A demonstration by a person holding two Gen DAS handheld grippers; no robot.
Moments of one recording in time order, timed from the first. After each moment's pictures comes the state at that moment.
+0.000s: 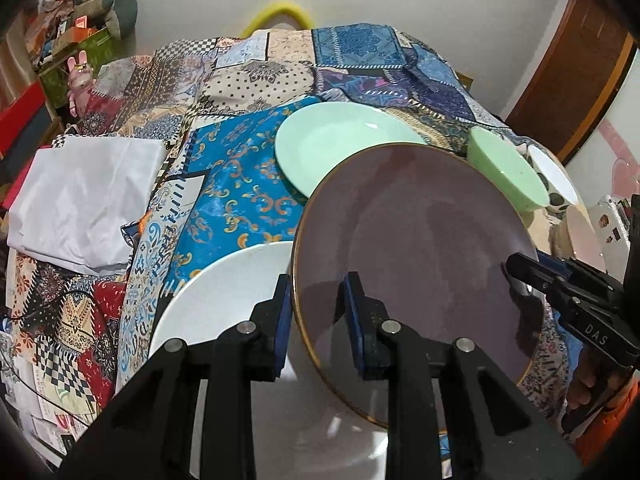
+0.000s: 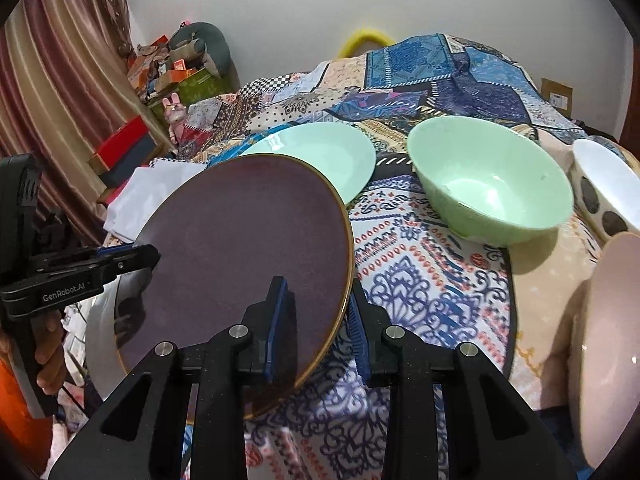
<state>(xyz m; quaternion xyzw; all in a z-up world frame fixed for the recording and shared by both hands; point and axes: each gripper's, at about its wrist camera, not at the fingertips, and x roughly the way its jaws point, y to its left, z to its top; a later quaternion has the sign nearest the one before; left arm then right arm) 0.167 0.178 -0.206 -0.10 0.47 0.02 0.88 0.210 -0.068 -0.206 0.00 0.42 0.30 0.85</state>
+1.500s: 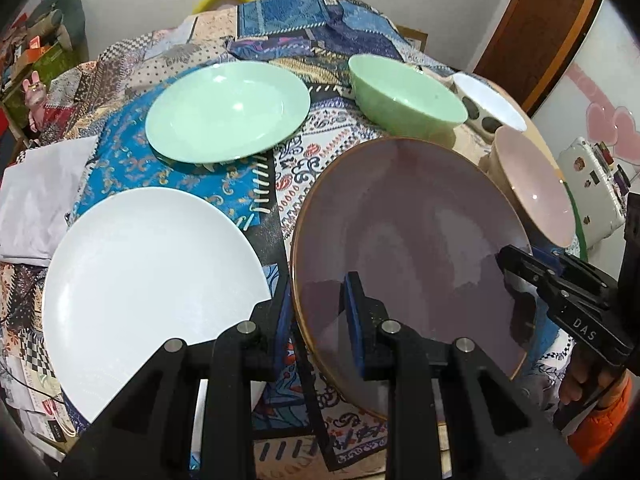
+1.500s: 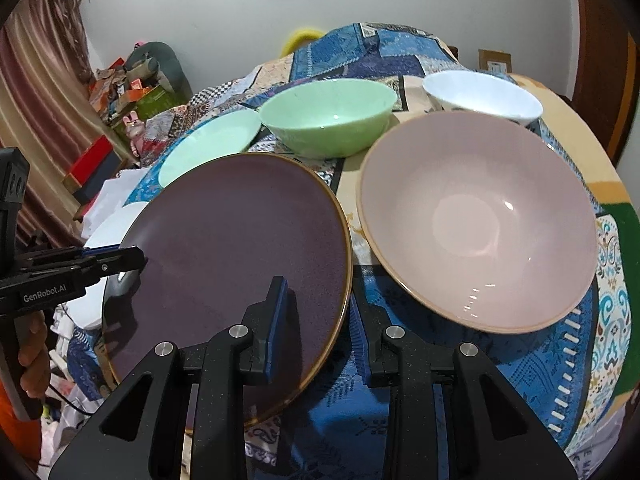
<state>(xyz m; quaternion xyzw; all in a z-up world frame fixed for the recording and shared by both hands) 0.157 0.052 -0.219 -0.06 0.52 -0.04 0.85 0.166 -0.179 -0.225 0.04 0.44 0.22 0.87</state>
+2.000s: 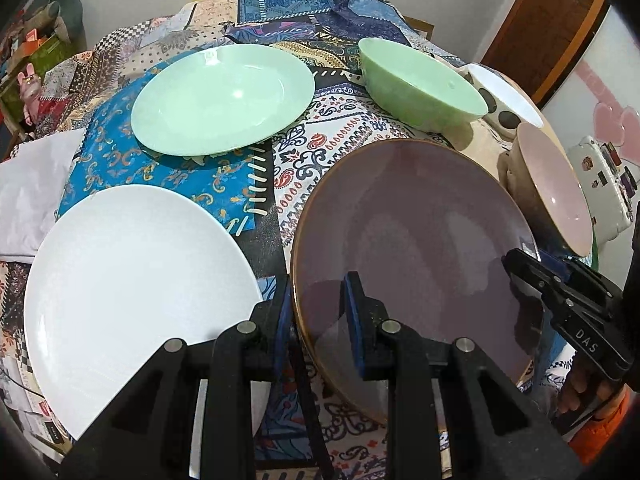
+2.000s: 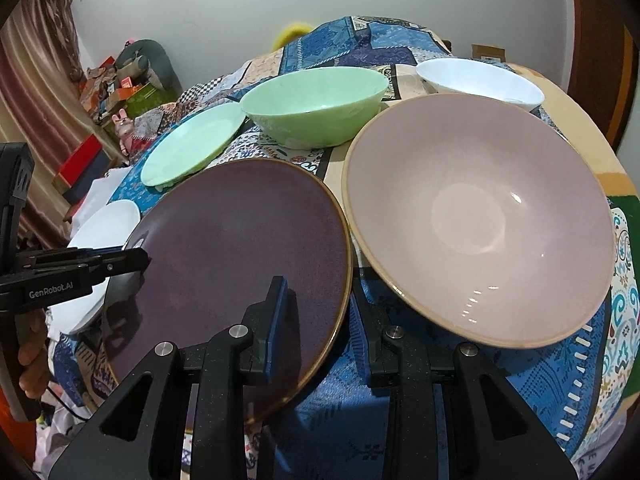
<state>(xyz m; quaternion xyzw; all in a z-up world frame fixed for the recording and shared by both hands) 0.176 0.051 -0.236 -0.07 0.53 -0.04 0.84 0.170 -0.179 -0.235 0.03 0.45 0.21 0.87</state>
